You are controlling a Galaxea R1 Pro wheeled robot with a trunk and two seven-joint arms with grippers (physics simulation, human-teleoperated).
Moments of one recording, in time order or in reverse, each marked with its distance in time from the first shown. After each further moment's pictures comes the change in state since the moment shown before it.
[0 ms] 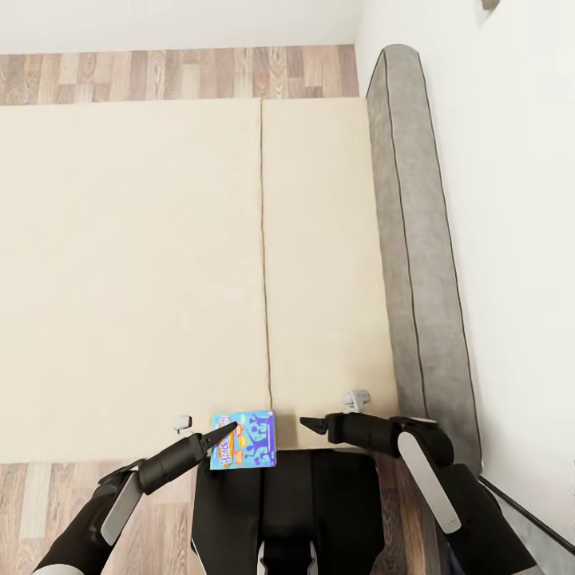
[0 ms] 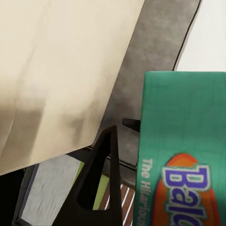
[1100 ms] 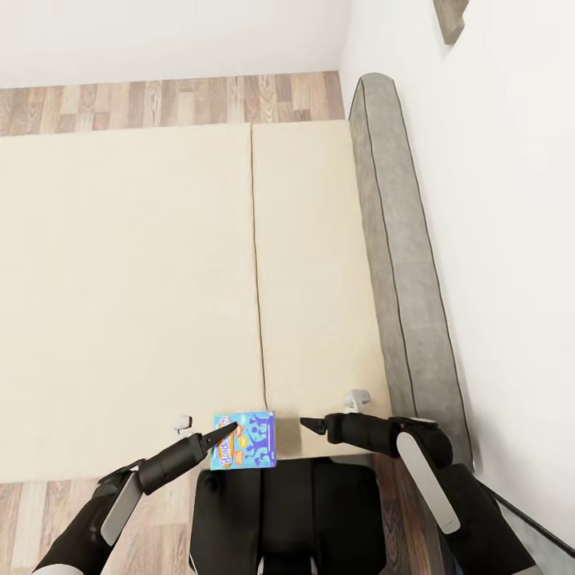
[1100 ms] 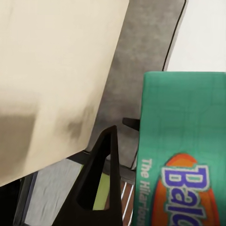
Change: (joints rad) left arm 0.000 0.001 -0.001 0.000 -0.003 -0.001 0.000; right arm 0.000 0.001 0.007 -0.003 -0.001 0.000 -0.017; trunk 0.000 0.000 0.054
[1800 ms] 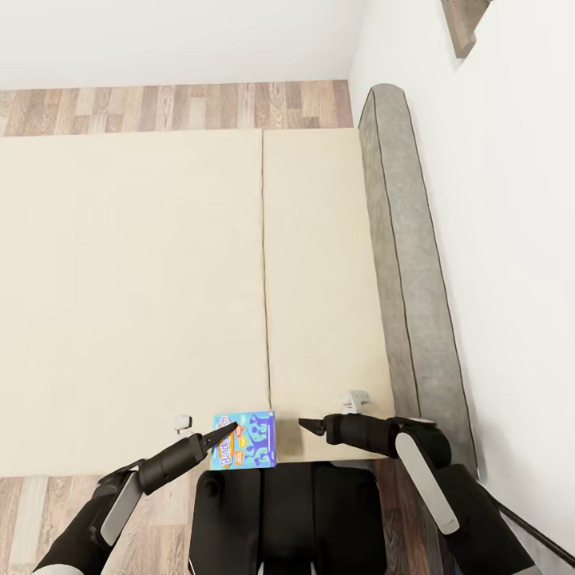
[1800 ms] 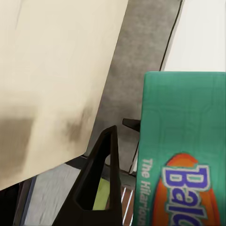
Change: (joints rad) left arm 0.000 0.000 0.000 0.000 0.000 0.000 0.000; right arm 0.000 0.002 0.007 0.000 0.001 0.000 0.001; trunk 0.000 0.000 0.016
